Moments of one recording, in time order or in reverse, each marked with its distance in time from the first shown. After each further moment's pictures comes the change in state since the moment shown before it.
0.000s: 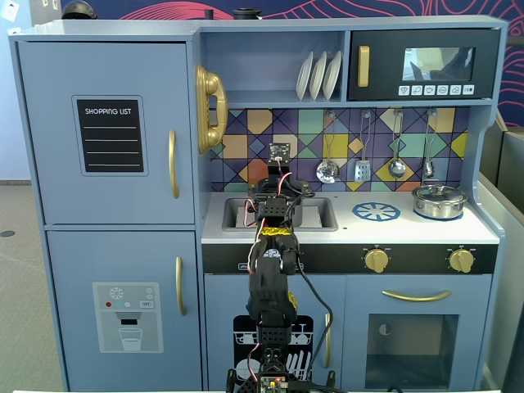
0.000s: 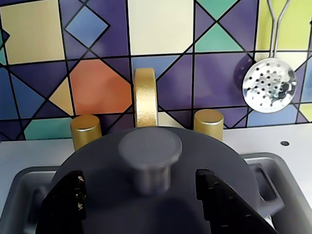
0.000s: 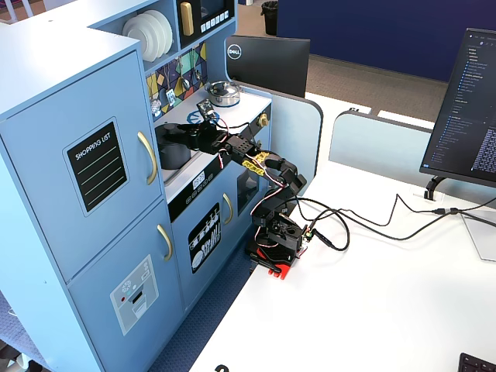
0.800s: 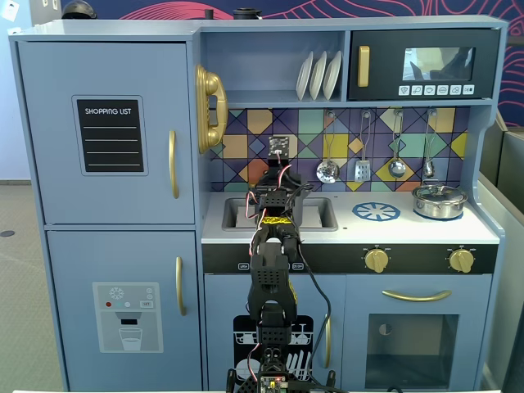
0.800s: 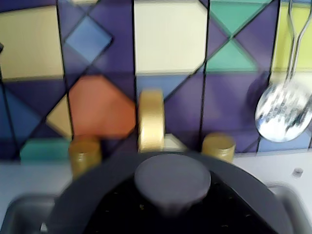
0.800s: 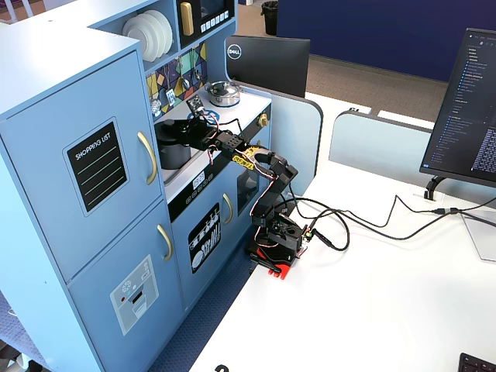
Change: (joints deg) arm 0.1 -10.2 -9.4 -5.0 -0.5
